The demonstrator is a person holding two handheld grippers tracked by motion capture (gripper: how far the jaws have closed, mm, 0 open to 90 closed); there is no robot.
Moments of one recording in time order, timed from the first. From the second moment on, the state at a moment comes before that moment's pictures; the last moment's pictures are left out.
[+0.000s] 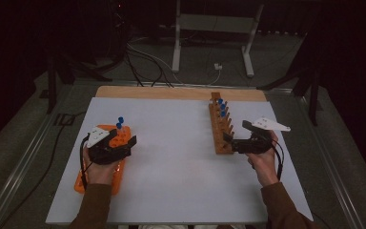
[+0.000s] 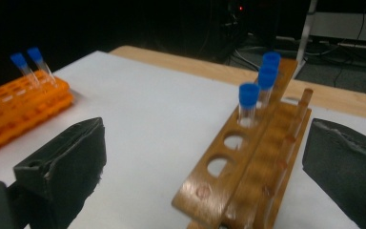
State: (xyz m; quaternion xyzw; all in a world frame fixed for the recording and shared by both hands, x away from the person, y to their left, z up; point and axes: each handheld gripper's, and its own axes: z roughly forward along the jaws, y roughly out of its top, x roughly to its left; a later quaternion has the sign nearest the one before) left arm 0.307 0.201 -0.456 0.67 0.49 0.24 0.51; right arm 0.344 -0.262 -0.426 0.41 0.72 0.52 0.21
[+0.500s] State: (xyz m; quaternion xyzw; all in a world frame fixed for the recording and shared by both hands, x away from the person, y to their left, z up) left arm 0.305 0.181 -0.457 0.69 0.47 0.24 0.50; right arm 0.378 -0.257 -0.424 0.42 0.73 0.49 0.22
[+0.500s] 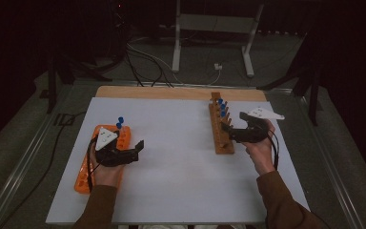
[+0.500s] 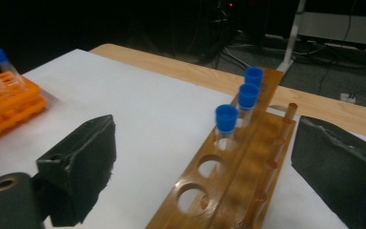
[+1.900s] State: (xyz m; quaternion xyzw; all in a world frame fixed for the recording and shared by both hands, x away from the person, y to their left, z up) left arm 0.307 0.176 -0.465 0.70 0.47 0.24 0.49; right arm 0.431 -0.230 -0.457 0.44 0.77 0.40 0.24
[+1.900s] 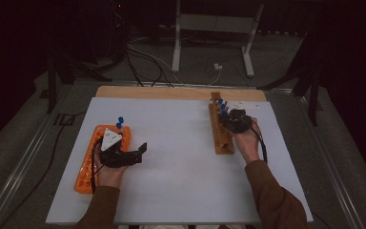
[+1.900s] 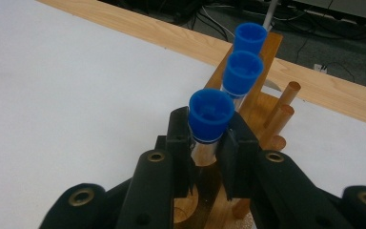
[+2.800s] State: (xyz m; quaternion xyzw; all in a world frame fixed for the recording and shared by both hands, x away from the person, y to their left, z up) left arm 0.310 0.180 -0.470 0.70 0.48 0.23 0.48; right arm 0.424 -0.234 -0.419 0.43 0.76 0.43 0.25
